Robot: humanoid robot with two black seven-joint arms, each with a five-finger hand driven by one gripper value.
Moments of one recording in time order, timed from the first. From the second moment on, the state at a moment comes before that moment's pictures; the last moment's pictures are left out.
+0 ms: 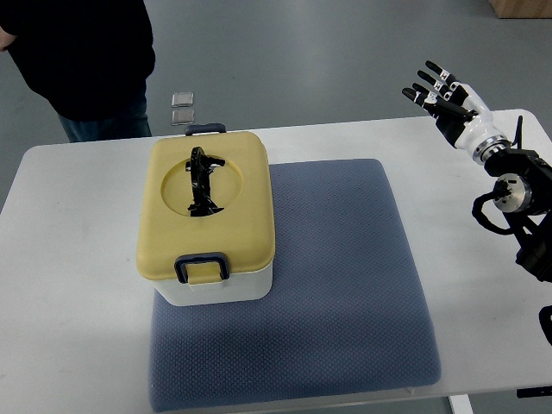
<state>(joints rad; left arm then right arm) -0.01 0.00 -0.11 -0.10 0.02 -0.23 -0.11 0.73 -0.21 1.15 0.55 -0.60 0.27 0.22</state>
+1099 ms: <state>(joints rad) -0.01 0.00 -0.12 -0.09 0.02 -0.23 -0.11 0.72 -0.19 1.13 0.55 -0.60 0.29 0.22</state>
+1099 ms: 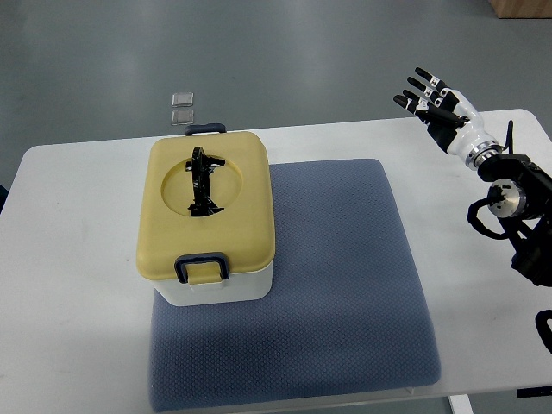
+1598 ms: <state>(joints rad) -0.01 0.00 -0.12 -0.09 0.02 -0.23 -0.11 0.72 -0.19 1.13 0.55 -0.60 0.30 0.22</state>
